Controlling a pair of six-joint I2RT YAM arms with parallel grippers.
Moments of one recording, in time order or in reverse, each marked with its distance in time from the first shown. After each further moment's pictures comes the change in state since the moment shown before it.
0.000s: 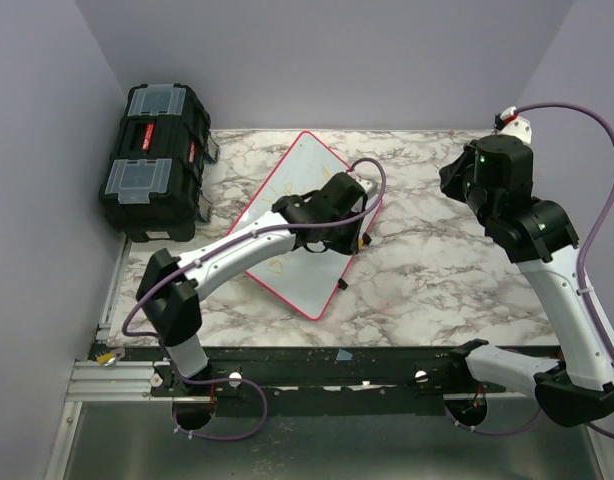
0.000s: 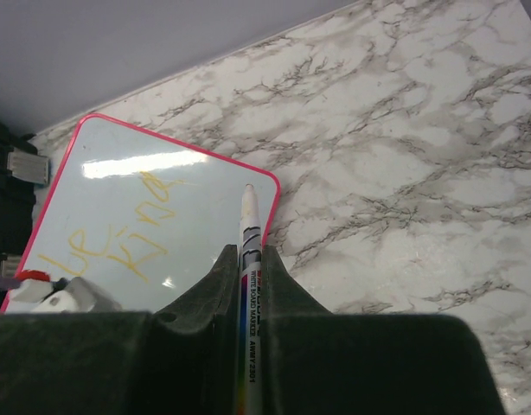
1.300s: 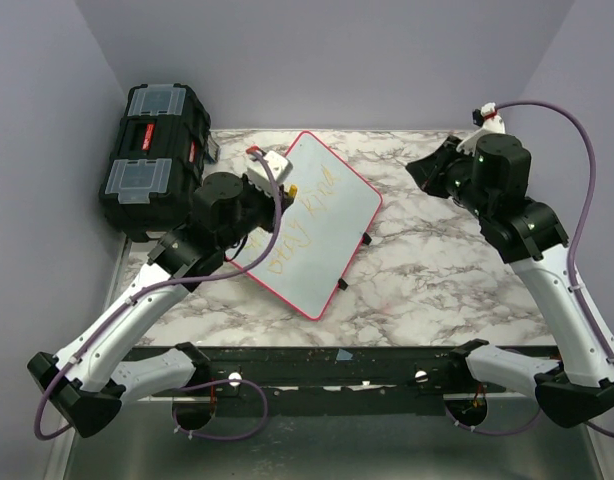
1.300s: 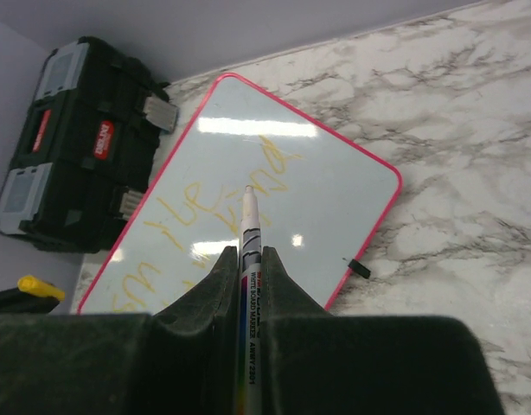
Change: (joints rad) left arm 0.230 -0.728 -0.425 0.338 -0.052 0.513; right arm 0.000 -0.012 -0.066 0.164 -0.300 0.010
